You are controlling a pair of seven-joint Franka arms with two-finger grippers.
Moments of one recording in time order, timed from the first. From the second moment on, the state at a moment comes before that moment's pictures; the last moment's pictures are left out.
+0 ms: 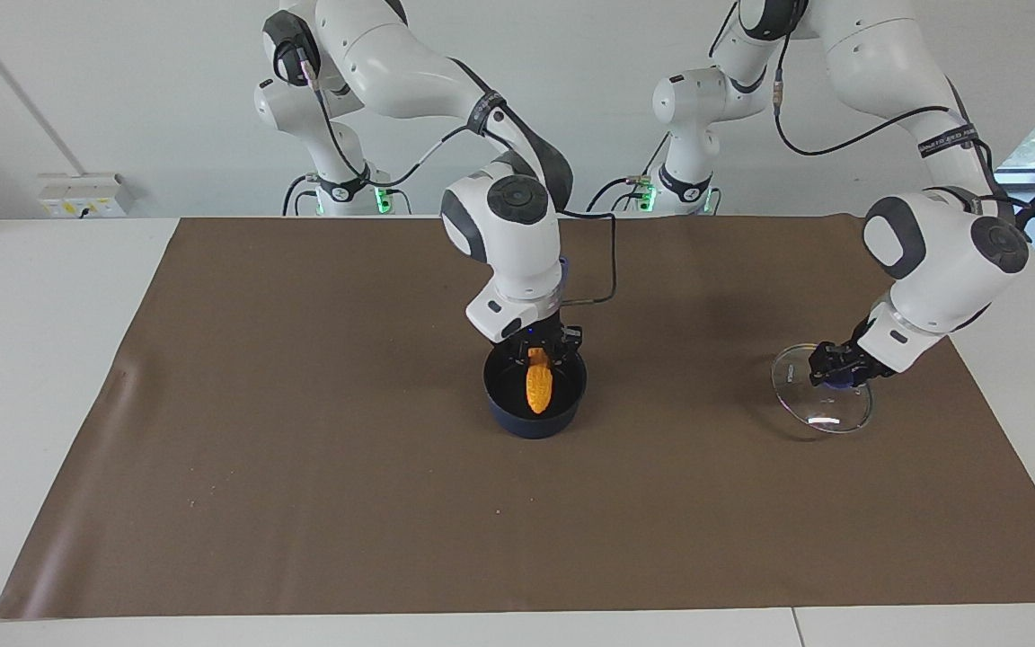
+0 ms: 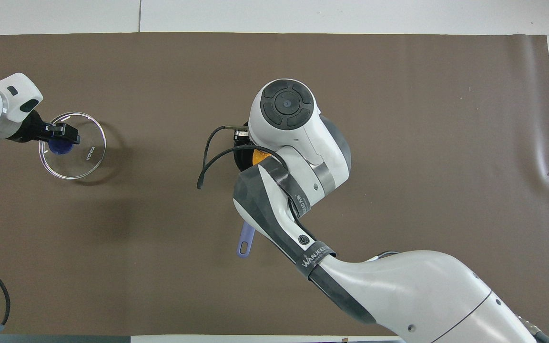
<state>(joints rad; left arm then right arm) 0.12 0.30 -0.04 -1.82 -0.05 2.10 0.25 0.52 0.55 0.09 -1.42 0.01 2.09 0.72</state>
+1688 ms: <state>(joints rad) 0.08 0.22 -0.05 -1.67 -0.01 1.87 0.13 0.18 0.29 0.07 -1.26 -0.08 1.49 0.16</state>
